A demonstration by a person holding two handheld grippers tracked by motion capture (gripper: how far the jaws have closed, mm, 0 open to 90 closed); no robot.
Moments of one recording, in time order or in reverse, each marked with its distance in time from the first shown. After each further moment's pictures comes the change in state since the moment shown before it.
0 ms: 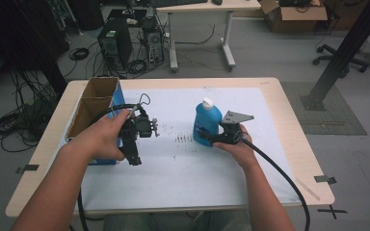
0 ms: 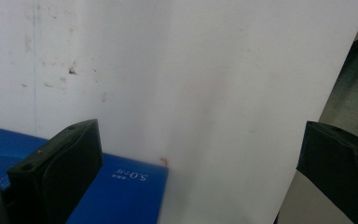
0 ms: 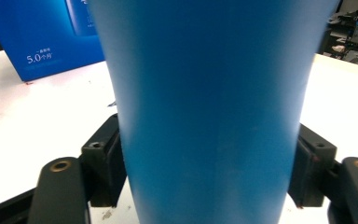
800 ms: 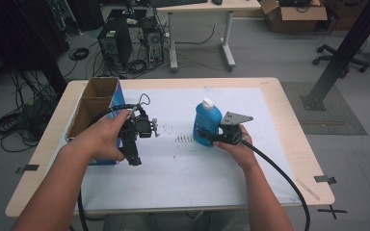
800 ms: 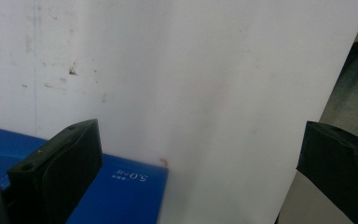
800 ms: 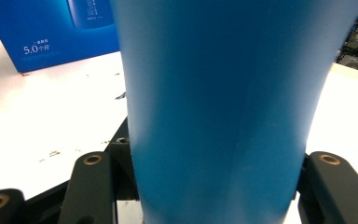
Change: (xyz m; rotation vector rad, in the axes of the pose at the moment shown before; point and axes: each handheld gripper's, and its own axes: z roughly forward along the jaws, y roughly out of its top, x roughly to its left) left arm 0.000 -0.001 0.000 -0.005 0.002 0.003; right arm 0.002 0.000 0.000 0.010 -0.011 -0.036
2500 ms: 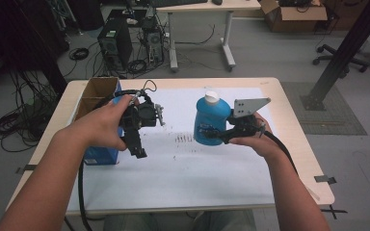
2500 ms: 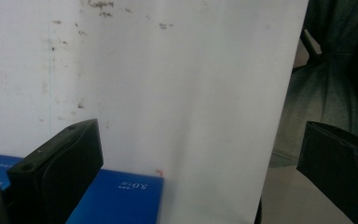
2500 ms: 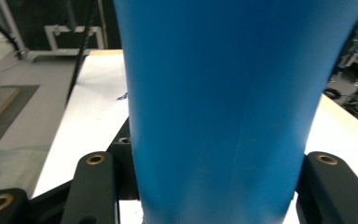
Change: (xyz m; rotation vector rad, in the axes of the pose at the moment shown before) left arm -0.002 0.018 -0.052 -0.078 -0.062 0.075; right arm 0.032 0.094 -0.063 0.013 0.343 -0.209
